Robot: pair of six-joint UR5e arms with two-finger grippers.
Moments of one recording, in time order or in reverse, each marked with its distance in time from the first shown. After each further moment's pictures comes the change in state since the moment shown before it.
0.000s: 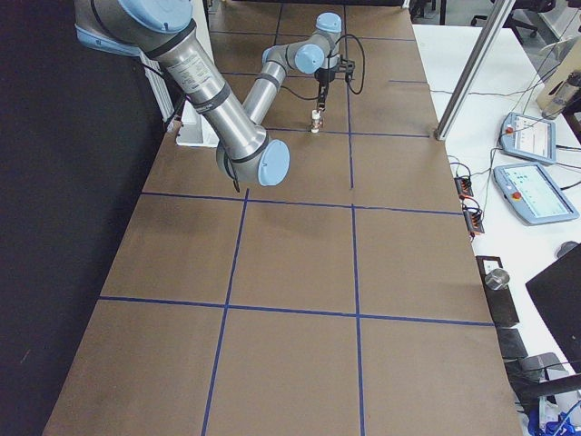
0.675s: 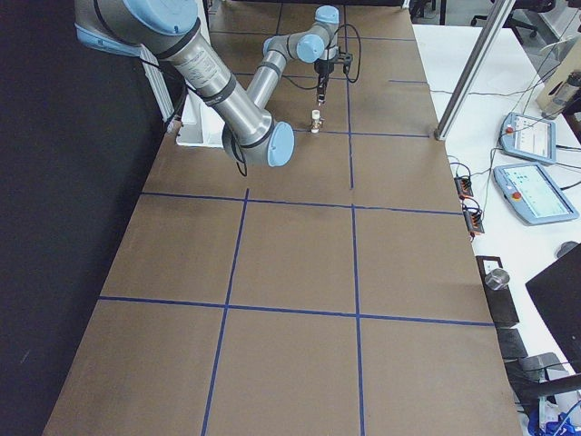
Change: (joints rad) left arm 0.000 0.000 0.010 0.000 0.000 0.000; right arm -0.037 0.095 -0.124 -0.002 -0.050 0.034
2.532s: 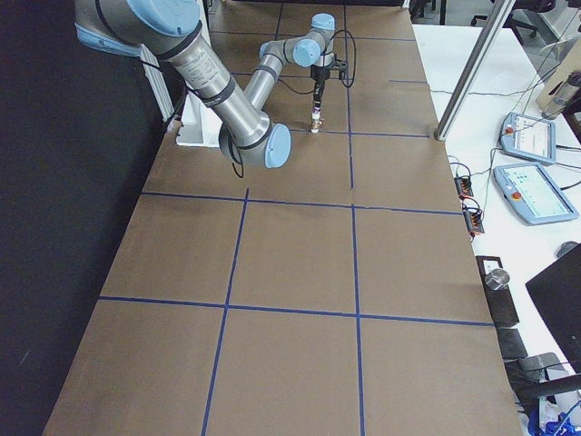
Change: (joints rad) left arm 0.000 0.000 -0.002 0.000 0.001 0.000; right arm -0.028 -0.012 -0.004 -0.034 -0.032 0.000
